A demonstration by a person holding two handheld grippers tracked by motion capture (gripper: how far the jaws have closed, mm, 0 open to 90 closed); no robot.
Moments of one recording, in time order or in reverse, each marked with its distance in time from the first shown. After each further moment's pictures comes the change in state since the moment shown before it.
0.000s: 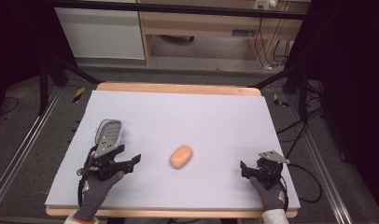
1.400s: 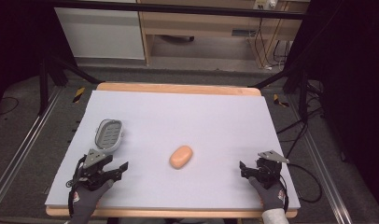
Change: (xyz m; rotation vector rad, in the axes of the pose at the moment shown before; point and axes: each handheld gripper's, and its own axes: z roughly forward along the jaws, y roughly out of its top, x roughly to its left) left arm 0.025 -0.045 -0.014 0.043 0.088 -0.059; right arm -0.001 -0.001 0.003 0.010 0.025 -0.003
